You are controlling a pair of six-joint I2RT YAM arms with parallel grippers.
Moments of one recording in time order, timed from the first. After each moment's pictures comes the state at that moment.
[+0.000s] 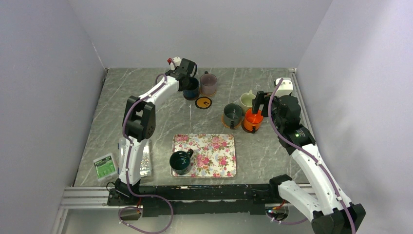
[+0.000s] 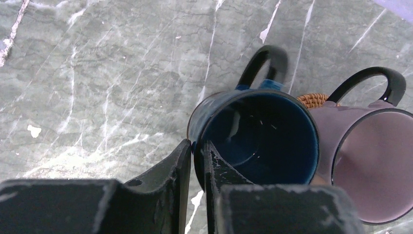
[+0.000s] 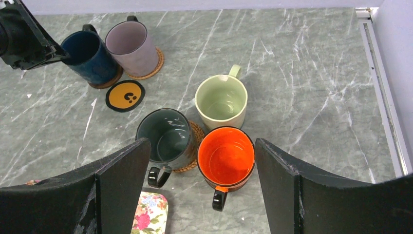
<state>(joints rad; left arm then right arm) -0.45 2.26 1.98 -0.59 -0.47 -0.76 0.28 0.87 0.87 -0.27 0.16 0.16</state>
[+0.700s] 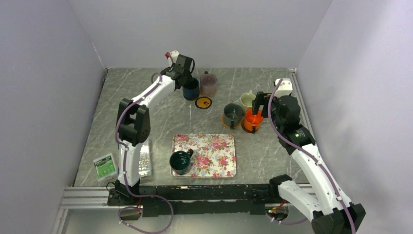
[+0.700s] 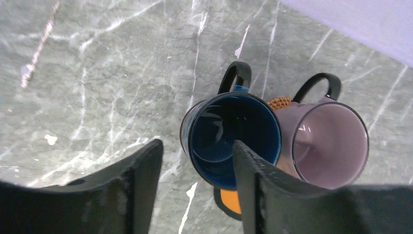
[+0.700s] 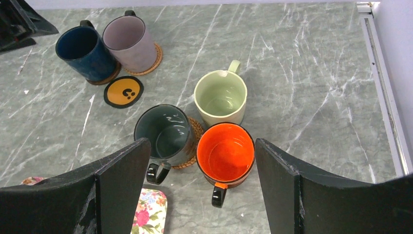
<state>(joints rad) -0.45 2.16 1.92 -0.52 -0.46 -0.71 0.28 0.87 0.87 -0.28 0.16 0.16</state>
